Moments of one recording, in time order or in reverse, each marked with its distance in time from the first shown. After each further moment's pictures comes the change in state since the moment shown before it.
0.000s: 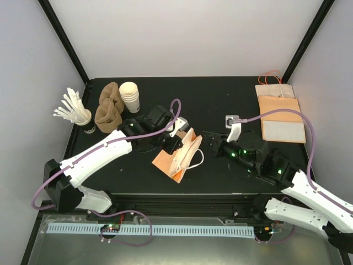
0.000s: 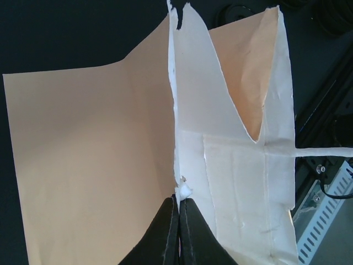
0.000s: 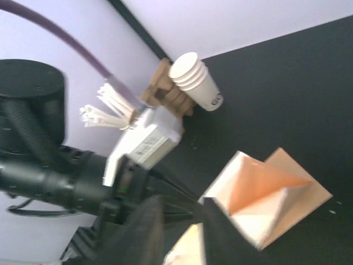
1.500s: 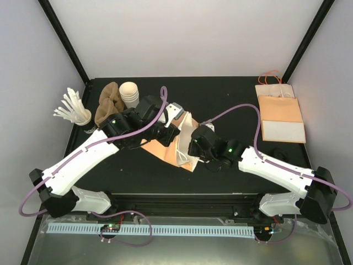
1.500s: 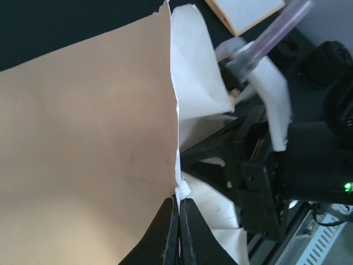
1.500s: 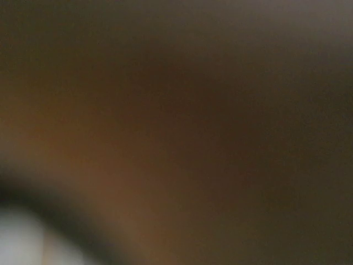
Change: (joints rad) left arm -0.052 -0.050 0.253 -0.164 -0.175 -0.024; right arm -0.003 0.488 0.103 -0.193 0.037 0.249
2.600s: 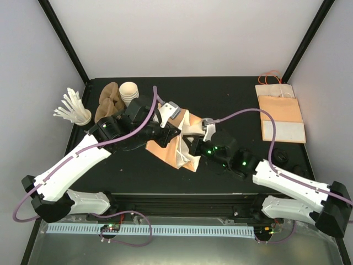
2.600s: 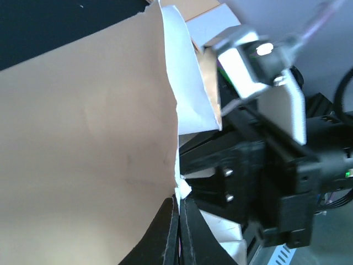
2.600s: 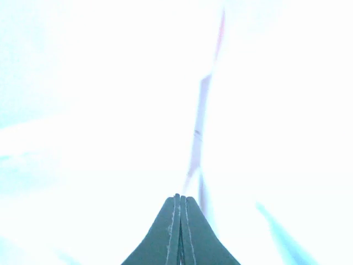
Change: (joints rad) left arm 0.001 -0.089 -0.026 0.066 0.103 -0.014; right arm -0.005 -0.180 -0.217 0.577 -0.202 -0.160
